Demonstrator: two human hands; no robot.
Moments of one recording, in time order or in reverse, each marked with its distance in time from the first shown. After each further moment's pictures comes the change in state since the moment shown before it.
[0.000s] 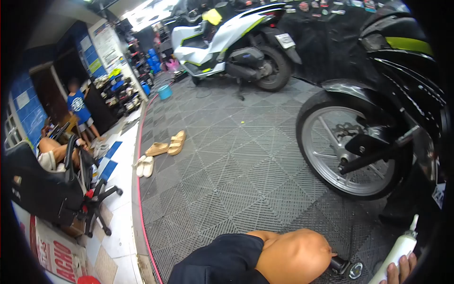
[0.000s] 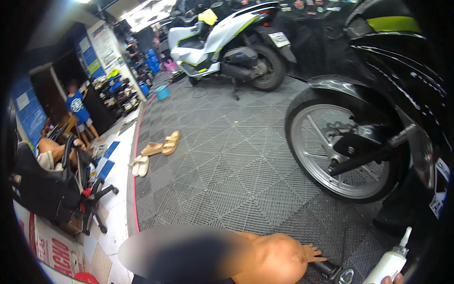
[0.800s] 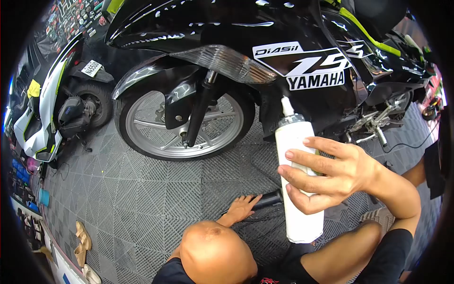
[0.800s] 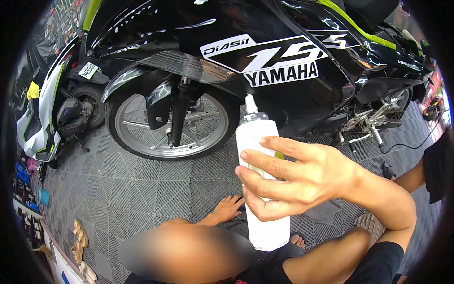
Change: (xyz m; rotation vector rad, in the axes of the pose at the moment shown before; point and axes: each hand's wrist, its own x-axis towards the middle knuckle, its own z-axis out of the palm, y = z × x) left_hand 0.049 0.004 -0.022 0.252 -0.161 0.059; right_hand 0.008 0.029 0.021 -0.233 0.029 0.044
